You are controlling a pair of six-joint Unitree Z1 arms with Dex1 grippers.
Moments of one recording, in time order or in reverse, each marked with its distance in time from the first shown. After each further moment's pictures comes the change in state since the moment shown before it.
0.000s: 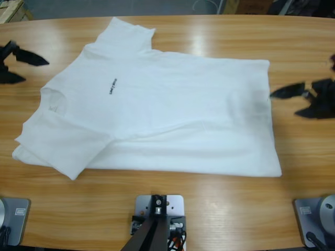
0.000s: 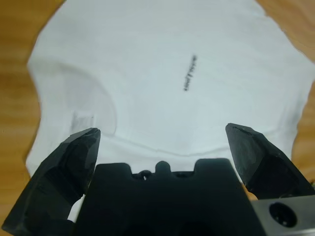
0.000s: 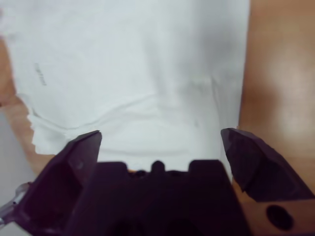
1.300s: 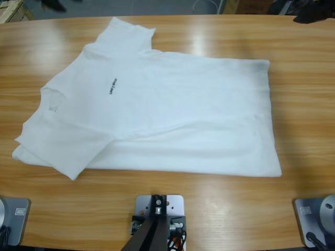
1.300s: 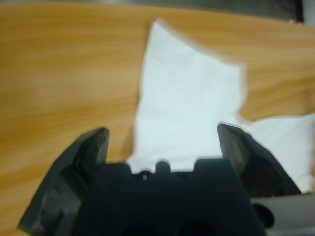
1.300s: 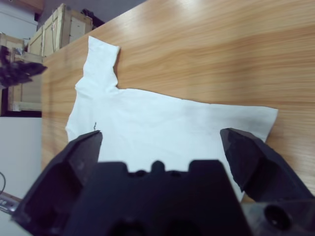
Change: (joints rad) arm 0 0.128 0.802 -1.000 0.223 -0.090 0.291; arm 1 -0.244 0.389 -0.467 -0.071 0.244 -0.317
